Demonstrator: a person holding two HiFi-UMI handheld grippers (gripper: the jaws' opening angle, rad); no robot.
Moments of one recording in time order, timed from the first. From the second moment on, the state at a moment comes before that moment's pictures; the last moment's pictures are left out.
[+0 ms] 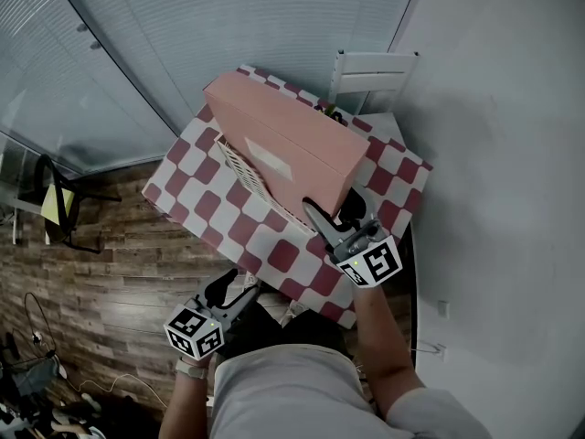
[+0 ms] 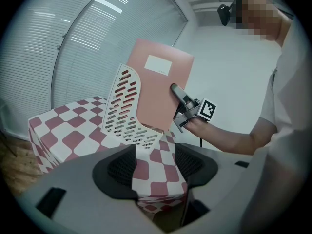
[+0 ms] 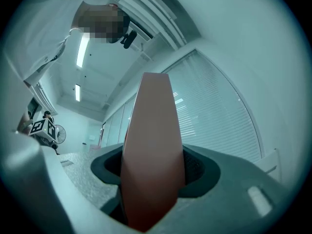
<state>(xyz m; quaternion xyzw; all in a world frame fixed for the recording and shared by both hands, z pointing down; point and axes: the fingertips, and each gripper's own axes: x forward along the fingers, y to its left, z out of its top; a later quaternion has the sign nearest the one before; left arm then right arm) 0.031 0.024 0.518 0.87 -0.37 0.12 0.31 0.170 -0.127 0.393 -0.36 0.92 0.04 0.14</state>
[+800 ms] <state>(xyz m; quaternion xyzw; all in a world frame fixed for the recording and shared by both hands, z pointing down) 0.015 0.026 0.532 0.86 -0.37 0.15 0.33 0.170 -0.136 0.433 -0.36 0.92 0.02 0.17</state>
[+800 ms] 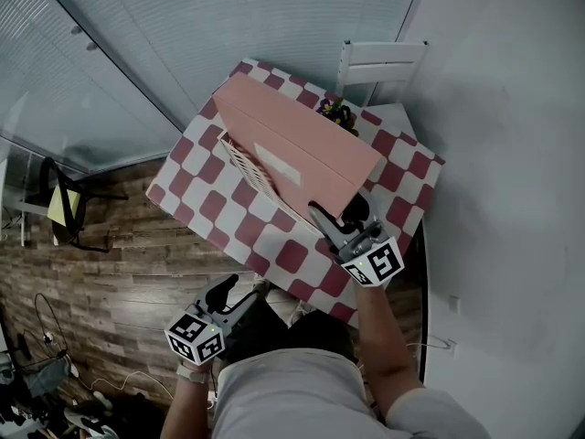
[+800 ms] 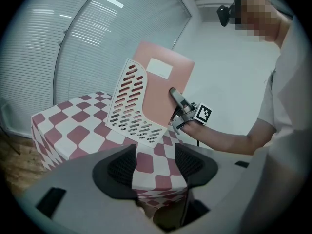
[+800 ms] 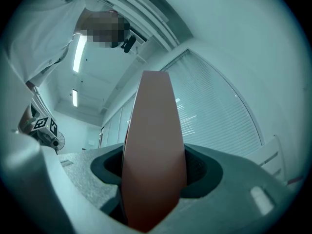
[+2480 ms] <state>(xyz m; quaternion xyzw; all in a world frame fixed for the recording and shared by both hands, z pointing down) 0.054 -0.010 0.524 0.89 -0.31 0.14 0.31 0.181 -0.108 0.493 -0.39 0.92 -0.02 -0.01</state>
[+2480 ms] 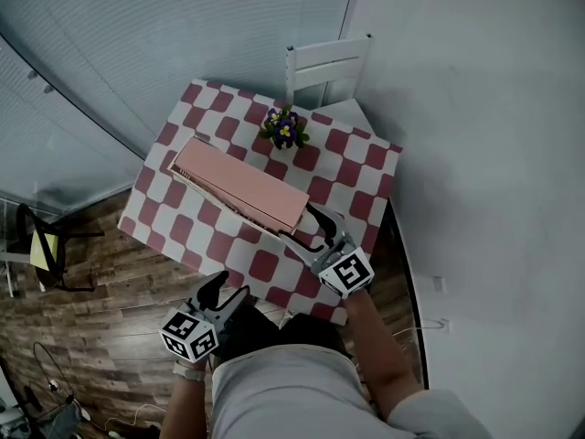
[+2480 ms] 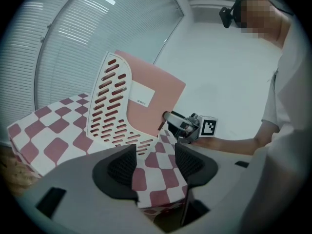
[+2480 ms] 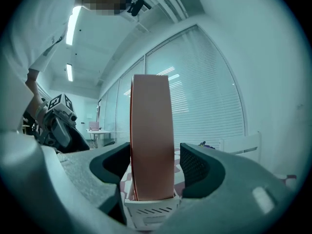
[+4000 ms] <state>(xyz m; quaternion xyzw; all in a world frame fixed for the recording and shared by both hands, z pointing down) 0.113 -0.080 0.428 0.97 -0.16 0.09 0.17 0.226 -0.015 0.404 -0.58 0.81 -0.07 0.03</state>
